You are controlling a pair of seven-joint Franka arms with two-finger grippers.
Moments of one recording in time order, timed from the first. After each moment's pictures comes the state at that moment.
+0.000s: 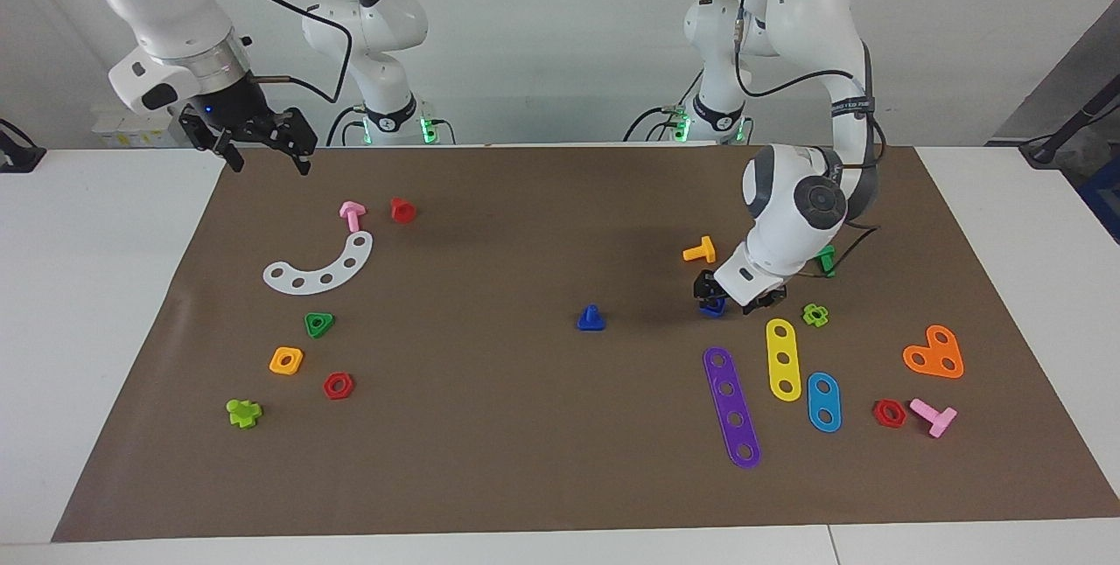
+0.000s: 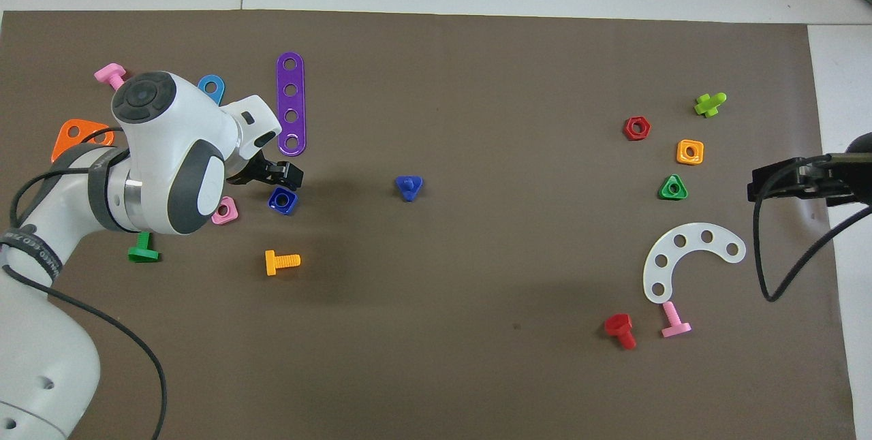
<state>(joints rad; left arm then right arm) -0.25 0.33 0.02 -1.88 -0.12 2.15 0.04 0.13 -0.06 -0.14 -1.66 -0.01 1.56 0.07</state>
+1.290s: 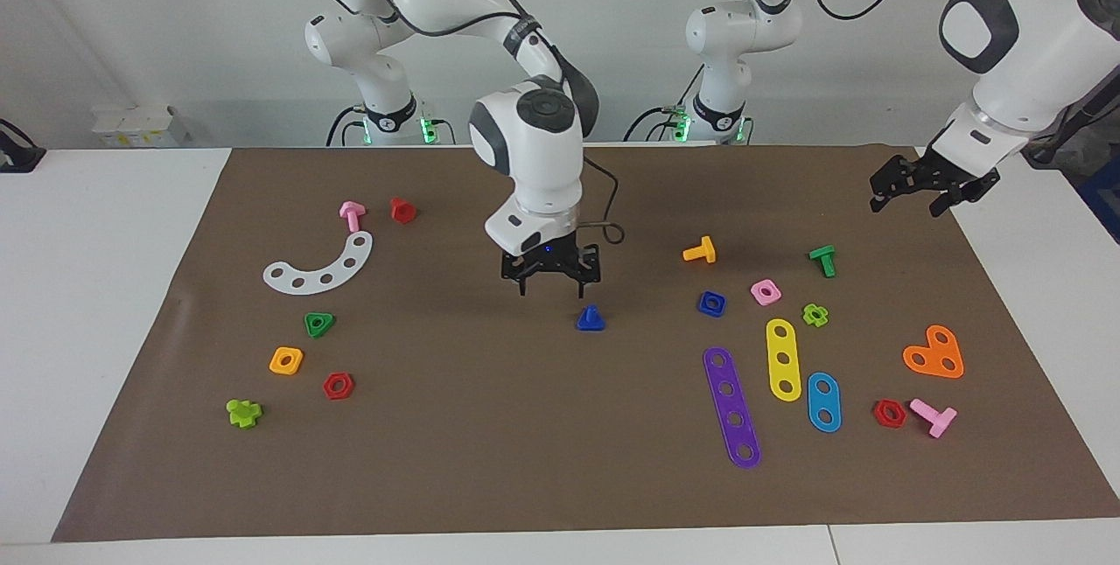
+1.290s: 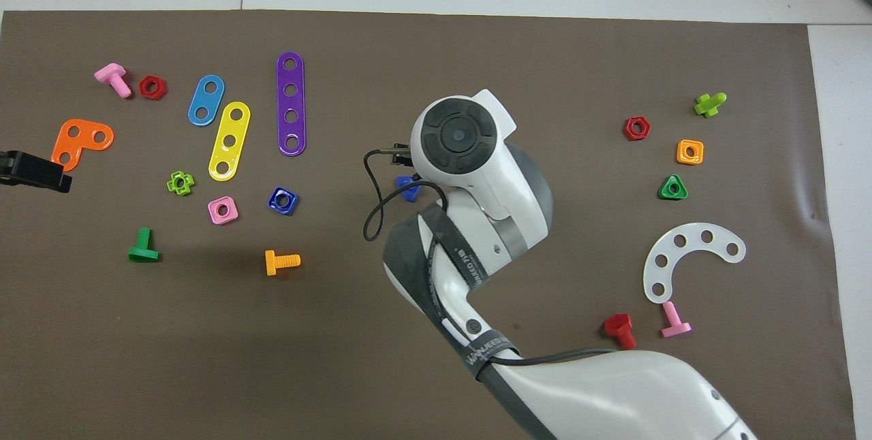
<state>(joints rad) 0.08 0.03 0.03 -1.66 0.01 1.63 0.25 0.69 0.54 -0.12 -1.47 -0.01 2.15 0.70</state>
